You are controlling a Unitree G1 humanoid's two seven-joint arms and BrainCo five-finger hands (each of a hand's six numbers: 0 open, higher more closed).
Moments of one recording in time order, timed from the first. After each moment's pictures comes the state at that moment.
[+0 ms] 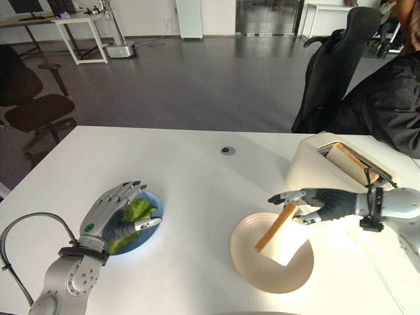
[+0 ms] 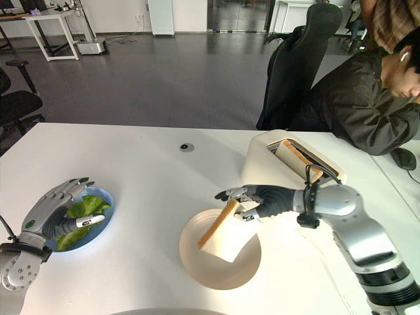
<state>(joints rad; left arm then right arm) 0.41 0.60 0.29 -0.30 0.74 -0.19 -0.10 -0.14 -0.89 0.14 -0.36 0.22 0.24 0.95</state>
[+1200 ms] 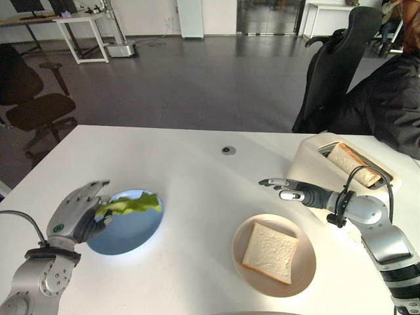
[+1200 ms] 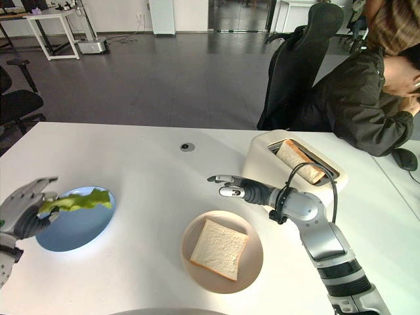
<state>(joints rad) 0.43 0.71 0.34 -0.40 0.67 -0.17 -0.04 -0.14 -0.66 0.12 -0.24 0.01 0.04 0.71</state>
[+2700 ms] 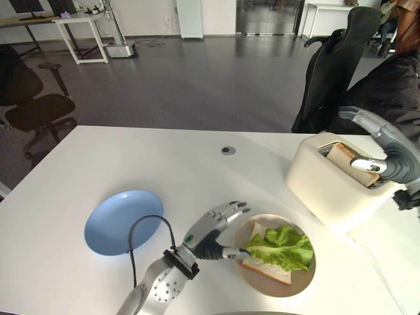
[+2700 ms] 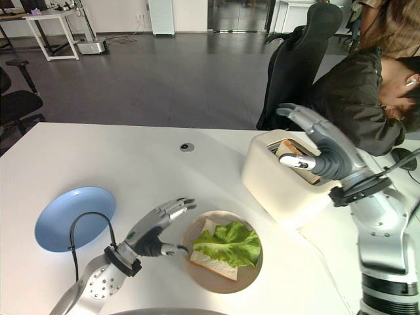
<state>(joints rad) 0.28 0.37 -0.31 -0.37 0.51 -0.30 -0.10 -0.04 -0.74 -0.36 -0.29 -0.28 -0.27 0.35</state>
